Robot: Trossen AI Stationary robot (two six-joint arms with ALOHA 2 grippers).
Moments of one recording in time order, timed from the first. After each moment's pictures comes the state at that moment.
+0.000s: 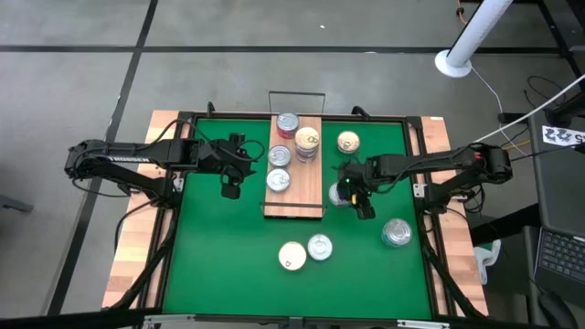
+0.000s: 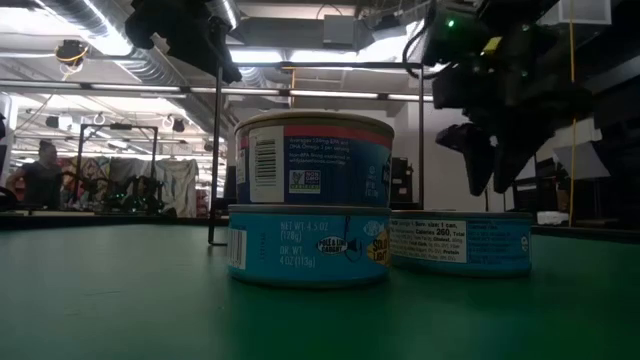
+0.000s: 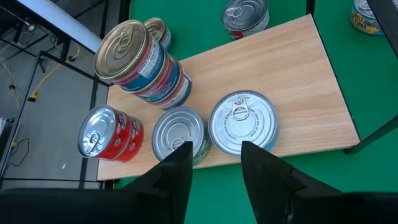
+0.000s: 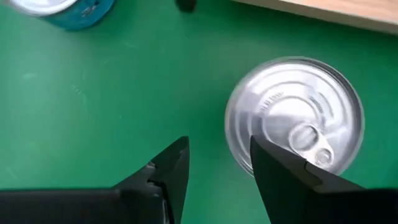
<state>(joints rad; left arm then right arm) 0.07 1.11 0.97 -0.62 -0.25 0.40 -0.06 1.43 0.89 -0.72 -0.16 -0.27</state>
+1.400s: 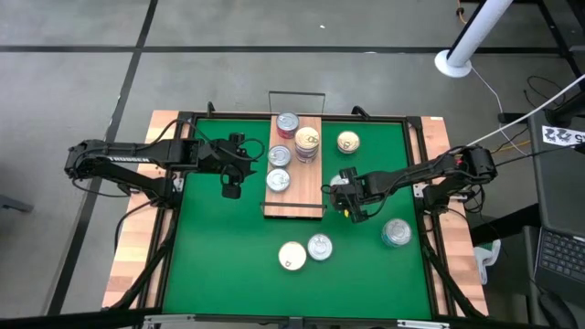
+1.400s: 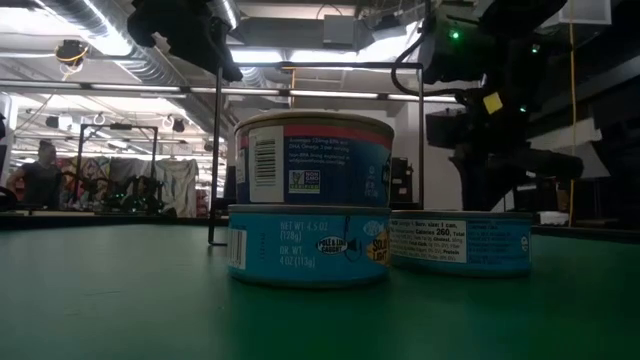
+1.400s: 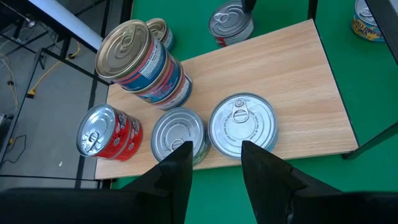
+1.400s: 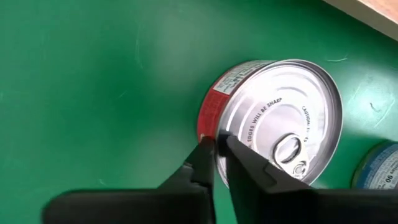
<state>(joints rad) 0.07 1.11 0.97 -0.61 -0.25 0.37 0.08 1.59 0.89 -0.68 0.28 -0.23</state>
